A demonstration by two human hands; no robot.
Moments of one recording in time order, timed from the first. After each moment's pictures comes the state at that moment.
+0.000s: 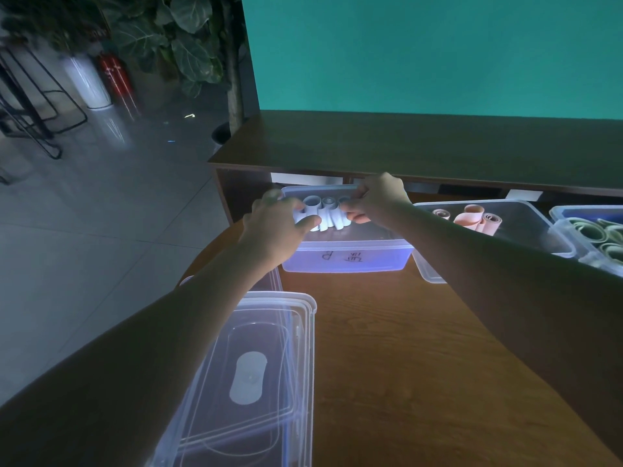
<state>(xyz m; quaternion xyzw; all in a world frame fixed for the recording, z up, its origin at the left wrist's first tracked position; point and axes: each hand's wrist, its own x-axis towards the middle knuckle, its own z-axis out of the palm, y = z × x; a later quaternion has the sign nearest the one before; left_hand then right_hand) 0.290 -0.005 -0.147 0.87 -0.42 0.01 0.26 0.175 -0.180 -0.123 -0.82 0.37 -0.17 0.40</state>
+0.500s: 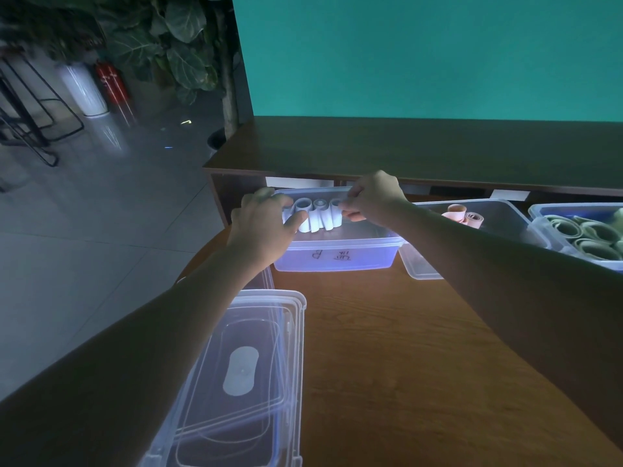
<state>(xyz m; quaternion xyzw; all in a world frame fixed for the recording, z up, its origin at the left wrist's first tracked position) 0.280 0.004 -0.134 0.86 -0.44 0.08 0.24 0.157 -0.175 -0.105 -0.82 0.37 -0.17 0.40</state>
